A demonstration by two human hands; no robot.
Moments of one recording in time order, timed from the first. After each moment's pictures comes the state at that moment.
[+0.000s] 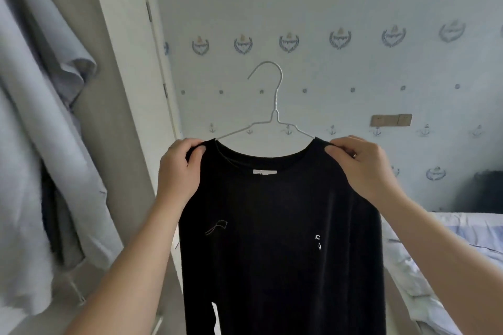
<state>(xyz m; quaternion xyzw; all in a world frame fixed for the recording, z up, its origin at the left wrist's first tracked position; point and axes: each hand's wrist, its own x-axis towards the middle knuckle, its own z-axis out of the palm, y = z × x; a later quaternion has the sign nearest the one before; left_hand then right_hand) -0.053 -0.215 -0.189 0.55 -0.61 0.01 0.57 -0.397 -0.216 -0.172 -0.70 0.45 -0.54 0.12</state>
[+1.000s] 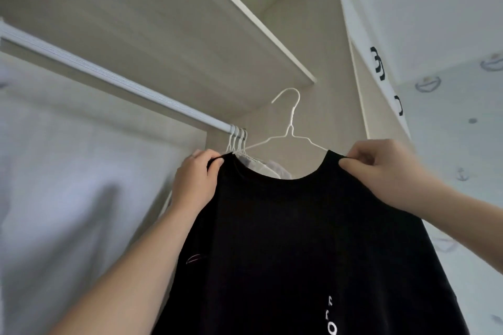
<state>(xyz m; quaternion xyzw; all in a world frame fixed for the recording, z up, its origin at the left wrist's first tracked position) 0.342 -0.108 0.208 0.54 -0.45 0.47 0.53 0.008 -0.211 0.210 -0.79 0.16 -0.59 0.00</state>
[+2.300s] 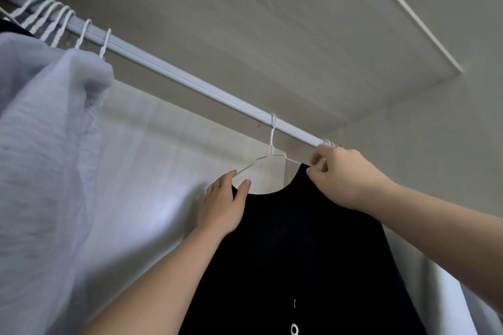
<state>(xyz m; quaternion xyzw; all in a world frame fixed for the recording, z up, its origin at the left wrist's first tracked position) 0.538 -0.089 0.223 0.63 -0.36 0.42 0.55 0.273 -0.171 0.277 -0.84 0.12 -0.53 -0.09</state>
